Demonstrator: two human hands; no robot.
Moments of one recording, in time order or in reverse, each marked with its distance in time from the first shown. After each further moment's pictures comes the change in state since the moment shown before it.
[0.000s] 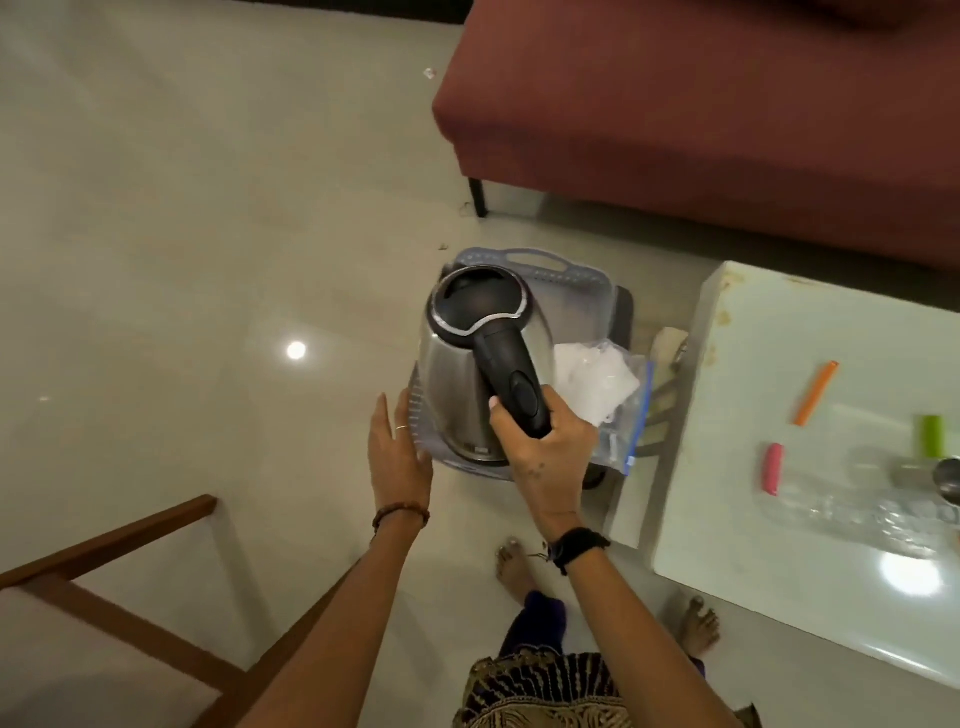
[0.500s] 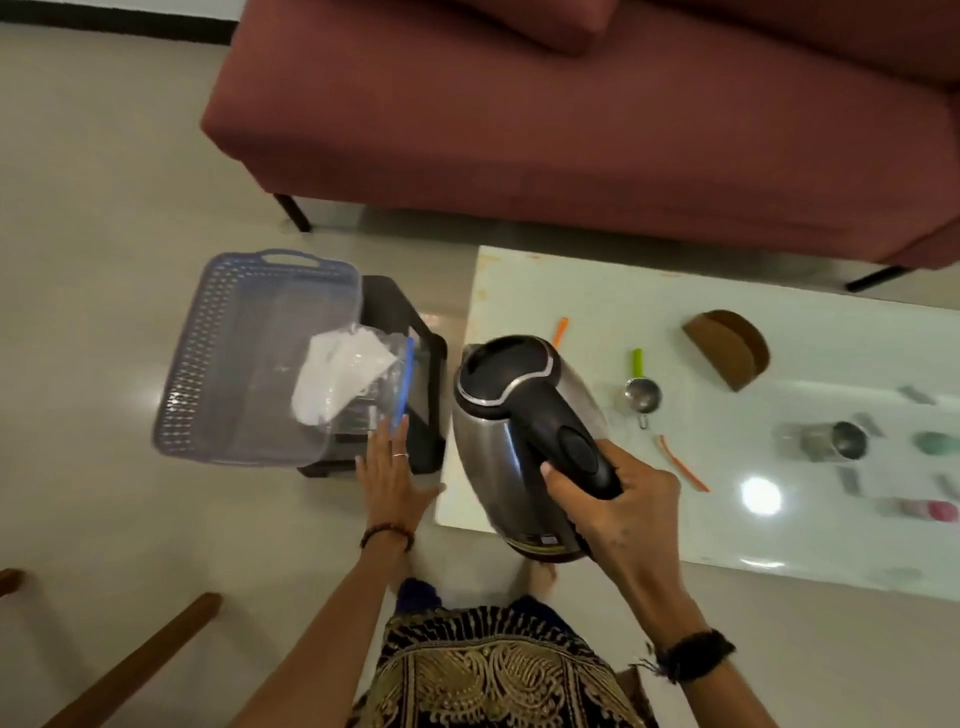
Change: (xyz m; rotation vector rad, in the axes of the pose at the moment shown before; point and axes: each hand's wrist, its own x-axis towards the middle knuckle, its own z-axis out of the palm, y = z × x) left_hand -0.172 0.202 0.134 0.008 -0.364 0.190; right_hand -0.050 0.008 -0.368 -0.232 0.024 0.113
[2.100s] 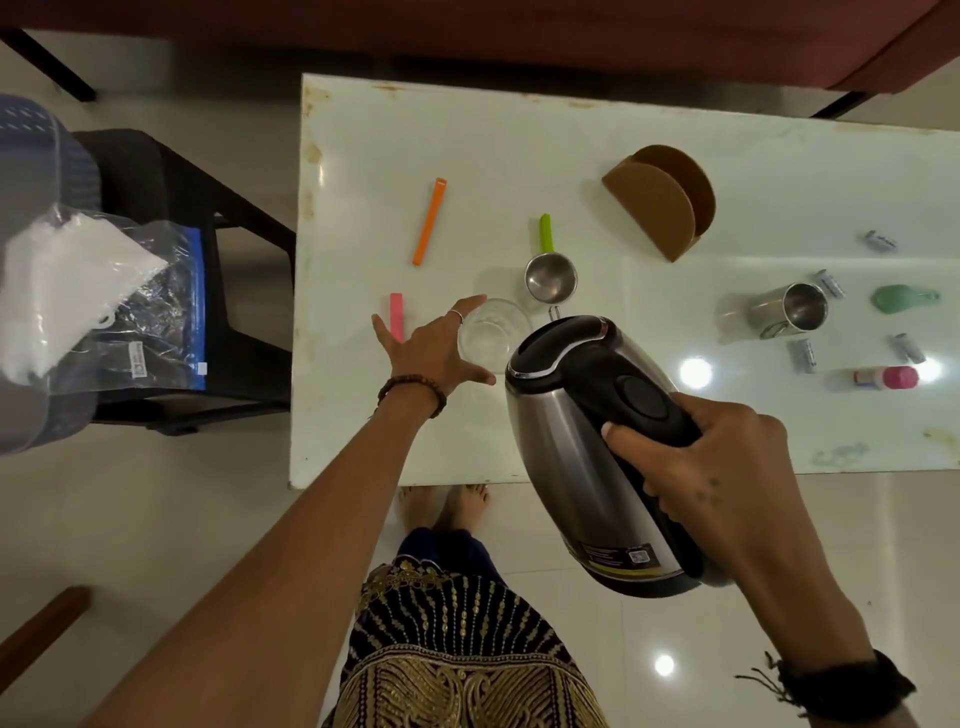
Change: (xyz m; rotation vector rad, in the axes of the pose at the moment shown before) left_hand 0.074 0.149 0.164 0.126 -0.360 0.215; right_hand 0.014 0.148 -0.103 -0.330 -0.087 0.402
